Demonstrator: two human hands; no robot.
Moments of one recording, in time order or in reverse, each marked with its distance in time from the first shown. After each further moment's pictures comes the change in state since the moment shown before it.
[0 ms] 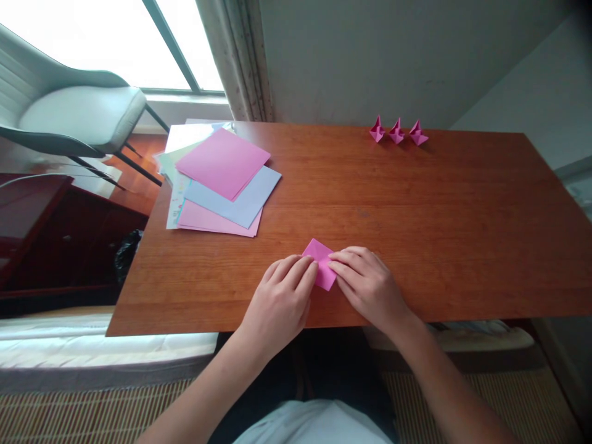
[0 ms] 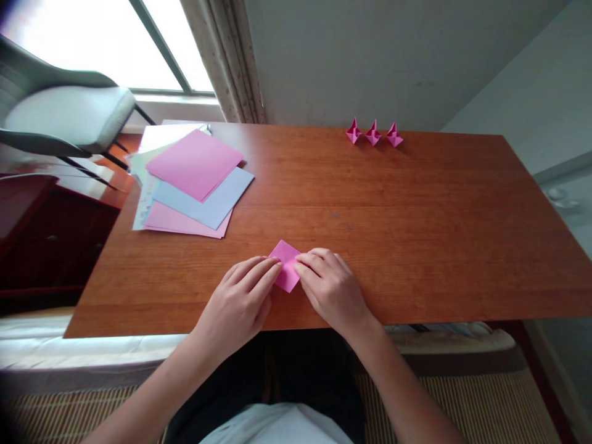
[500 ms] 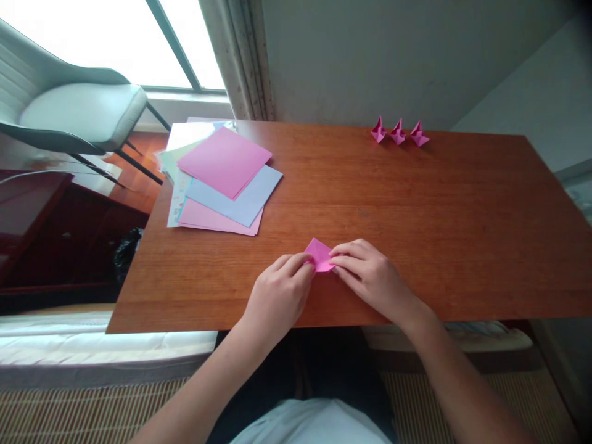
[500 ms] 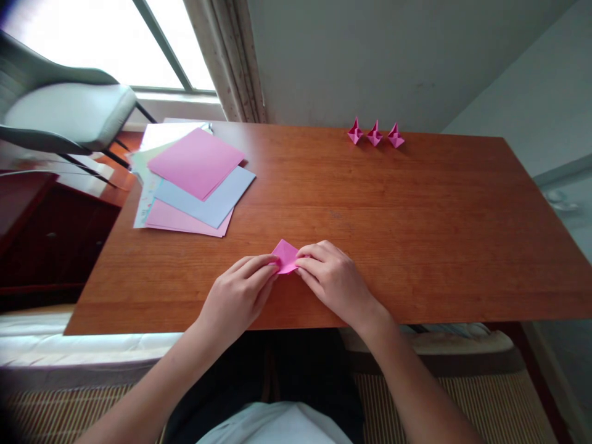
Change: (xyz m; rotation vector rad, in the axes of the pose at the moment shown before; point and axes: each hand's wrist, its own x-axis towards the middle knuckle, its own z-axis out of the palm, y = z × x) left_hand 0.011 -0.006 0.004 -0.043 0.062 -0.049; right_hand 0.022 0.010 -0.015 0.185 -0.107 0.028
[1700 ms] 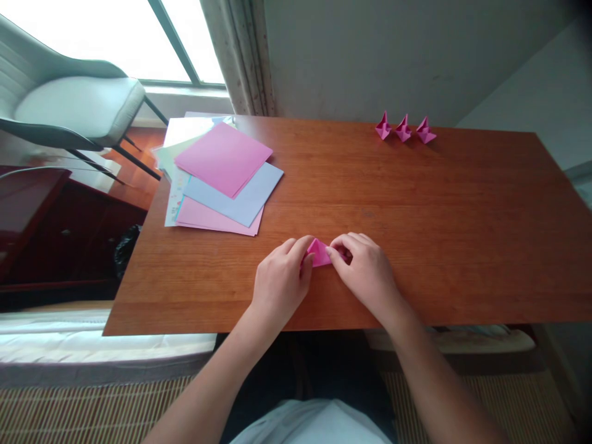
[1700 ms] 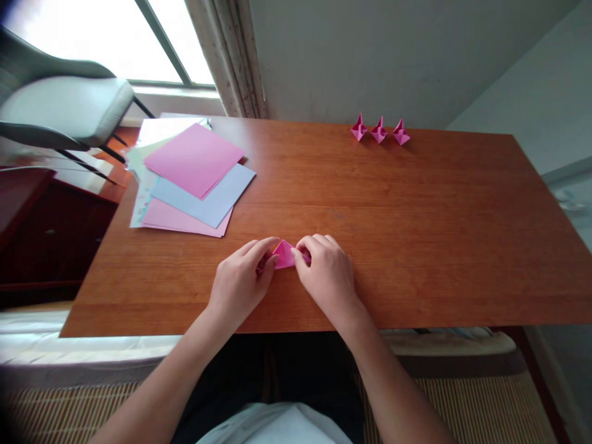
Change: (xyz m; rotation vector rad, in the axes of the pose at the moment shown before) left_hand 0.022 -0.003 0.009 -0.072 0.013 -0.333; right_hand 0.026 -0.014 0.019 -0.074 0.050 0.456
